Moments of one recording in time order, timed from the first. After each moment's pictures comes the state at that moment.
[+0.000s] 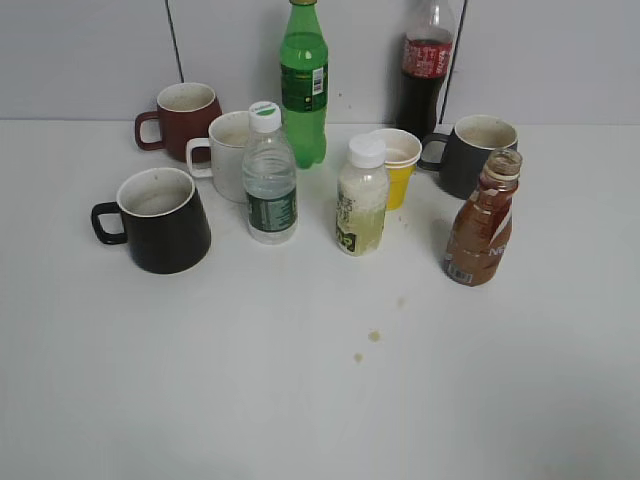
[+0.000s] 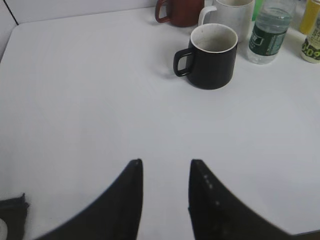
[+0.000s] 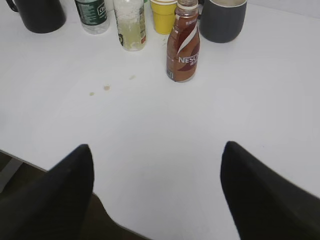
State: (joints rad) left arm -0.21 0.09 -0.53 0.07 1.05 -0.06; right arm 0.38 0.02 -0.51 0.07 1.04 -0.06
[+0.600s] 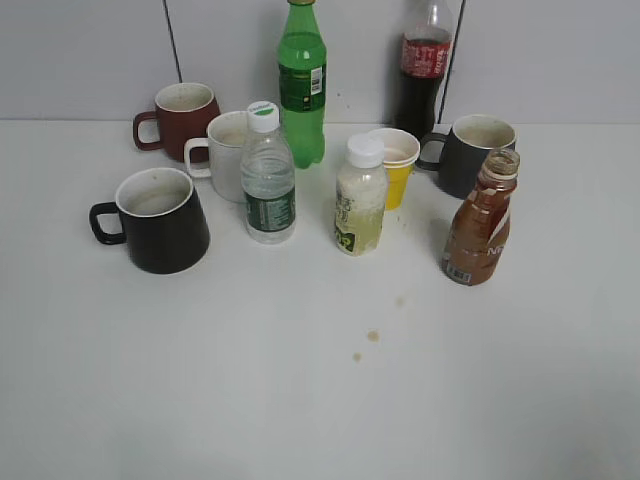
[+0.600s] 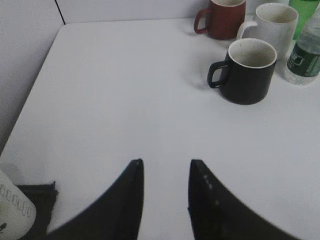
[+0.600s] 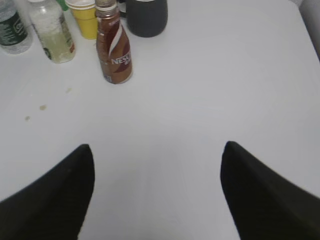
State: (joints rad) left arm -0.07 0.06 -0.53 0.07 1.05 -0.06; right arm 0.08 0.02 -0.51 0.07 1.04 -0.06
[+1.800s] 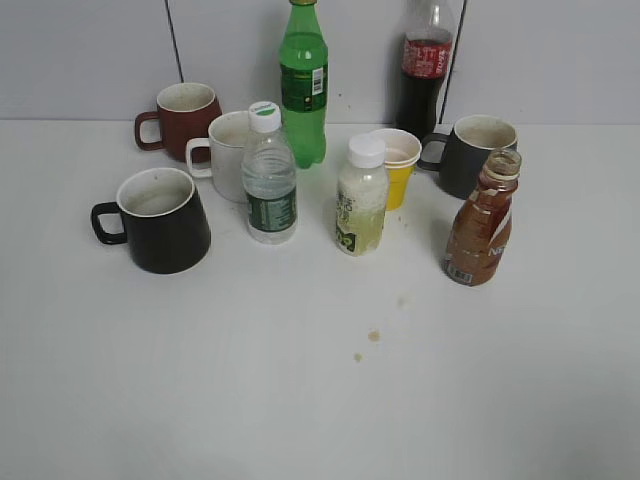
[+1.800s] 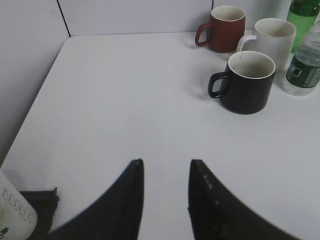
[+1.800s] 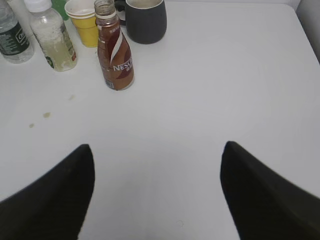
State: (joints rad) left arm -0.06 -0.01 -0.53 0.07 1.05 -0.06; right arm 0.04 -0.01 -0.51 0.10 1.04 -0.06
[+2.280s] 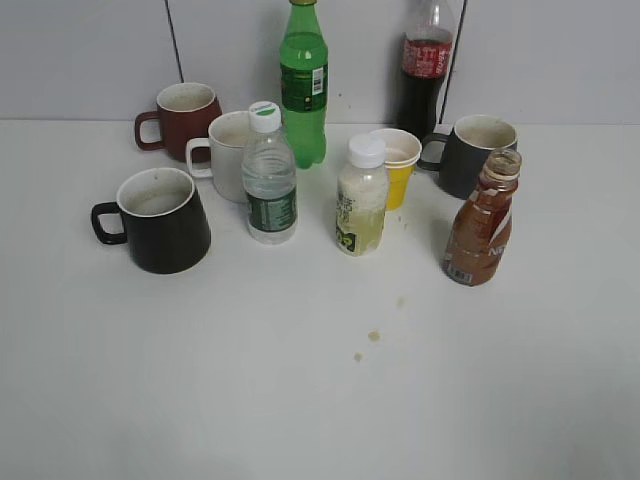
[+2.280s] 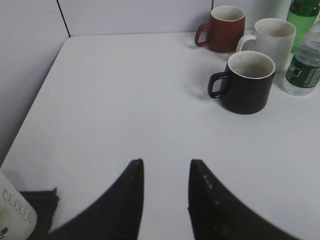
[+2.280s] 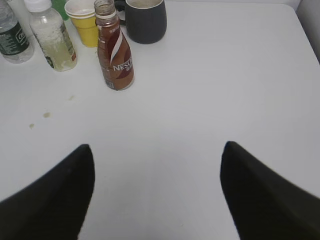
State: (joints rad) left arm -0.06 -0.01 -0.53 0.07 1.05 -0.06; right arm 0.04 -0.01 -0.51 0.10 1.04 -0.06
